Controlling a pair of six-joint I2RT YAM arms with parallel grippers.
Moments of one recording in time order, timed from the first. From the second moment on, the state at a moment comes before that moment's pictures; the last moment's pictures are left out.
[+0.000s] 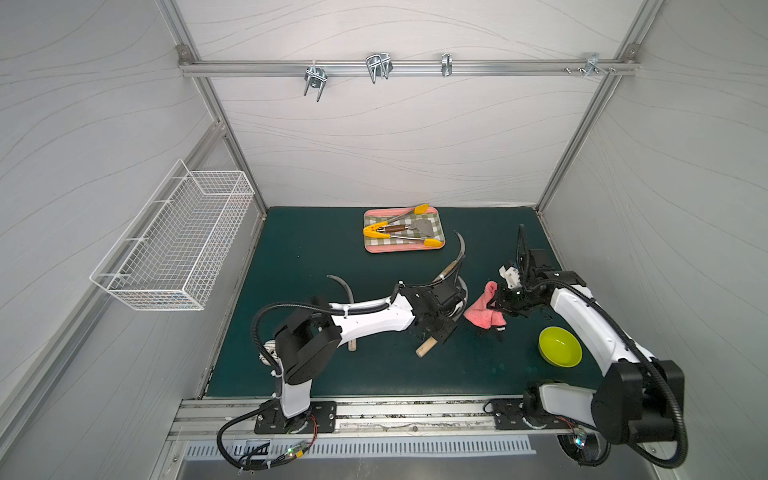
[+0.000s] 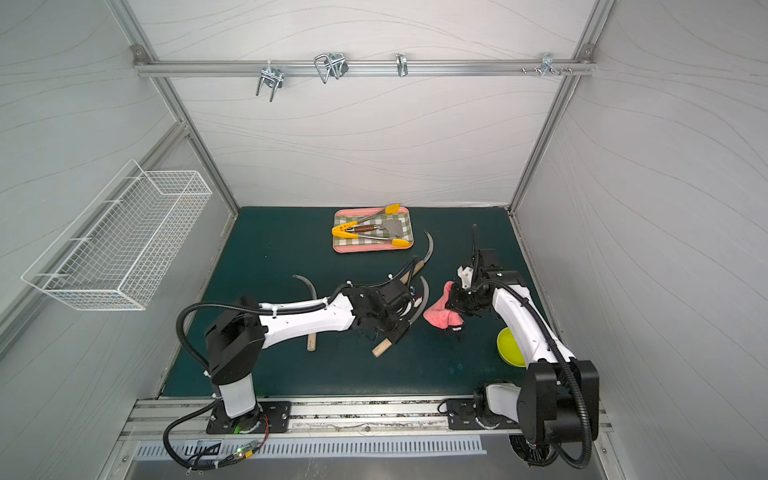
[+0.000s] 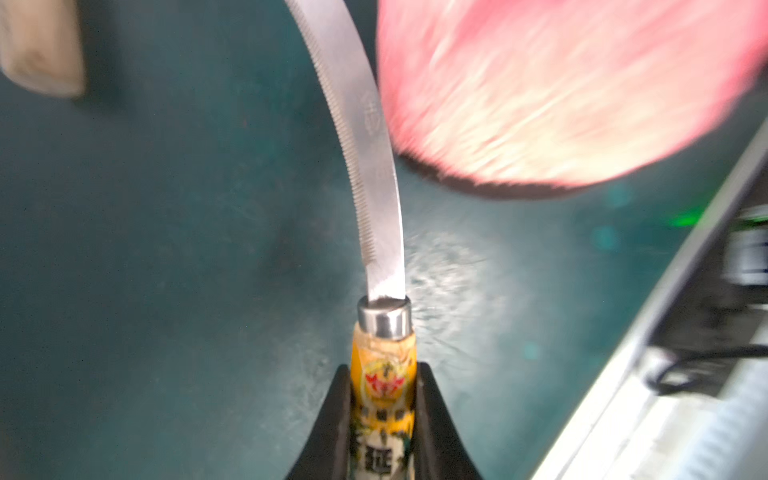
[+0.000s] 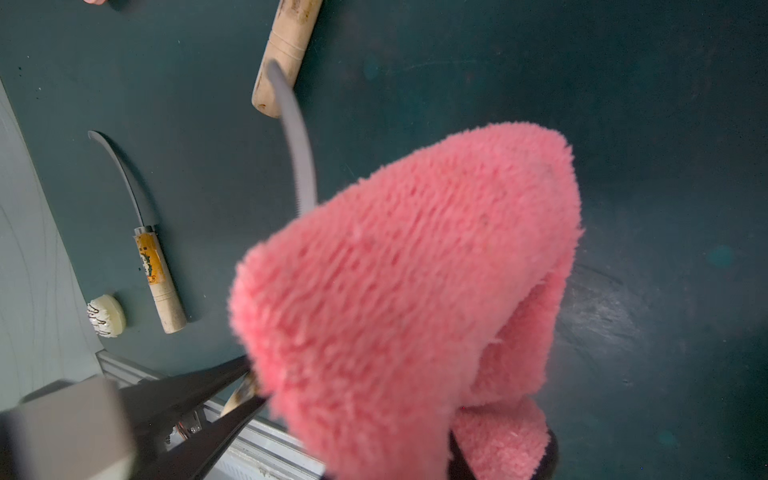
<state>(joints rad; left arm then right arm) -1.03 1.81 1.31 -0.55 0.09 -0.27 0.11 1.24 0.90 -0.92 -0.42 0.27</state>
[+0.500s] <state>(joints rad) -0.74 1.64 1.04 -0.08 0.56 -0.61 0.11 1.26 1.01 -0.92 -0.45 0.23</state>
